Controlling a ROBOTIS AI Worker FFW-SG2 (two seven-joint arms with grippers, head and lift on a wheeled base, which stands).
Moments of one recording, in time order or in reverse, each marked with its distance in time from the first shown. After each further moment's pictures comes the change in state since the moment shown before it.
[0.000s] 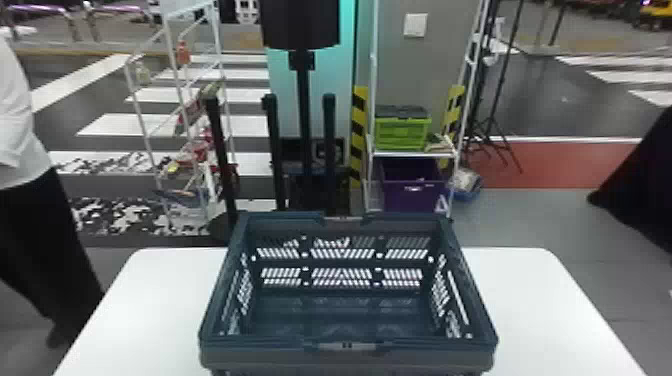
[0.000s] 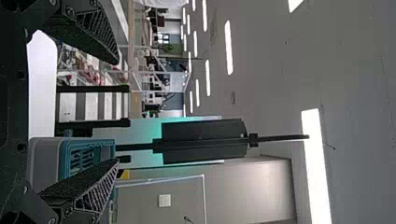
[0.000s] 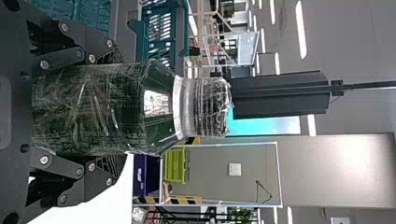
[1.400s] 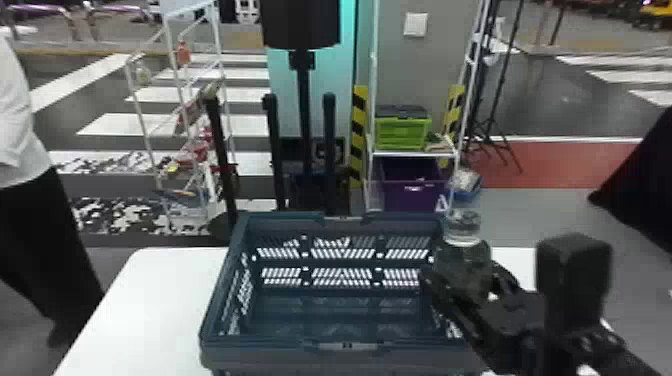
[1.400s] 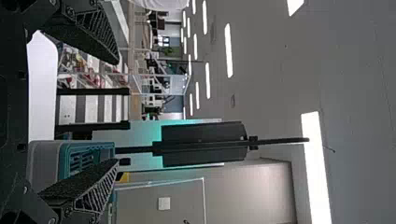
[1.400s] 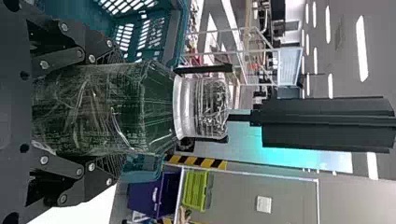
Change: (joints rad) left arm 0.005 0.000 0.000 0.000 0.000 -0.005 0.014; right arm -0.716 -0.008 0.136 -0.284 -0.018 1.190 -0.073
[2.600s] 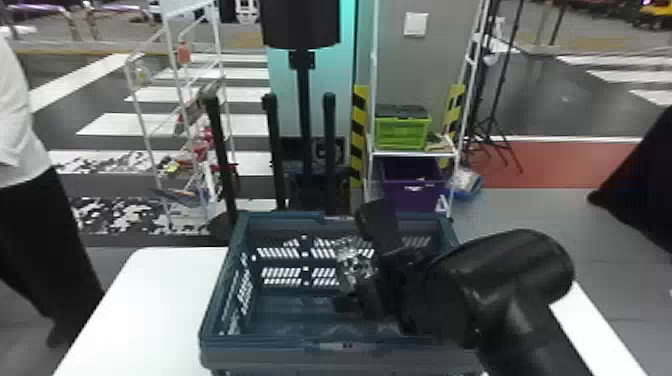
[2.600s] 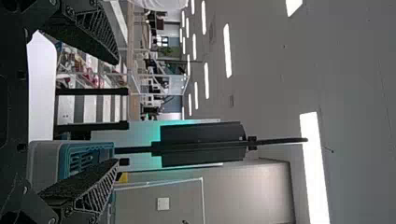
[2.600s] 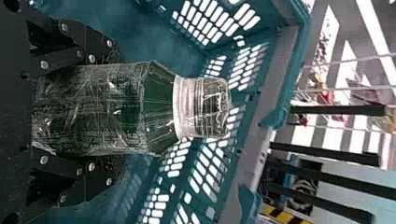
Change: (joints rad) left arm -0.004 0.000 0.002 0.013 0.000 -0.016 0.000; right arm -0.660 0.160 0.263 0.782 -0.119 0.420 -0.050
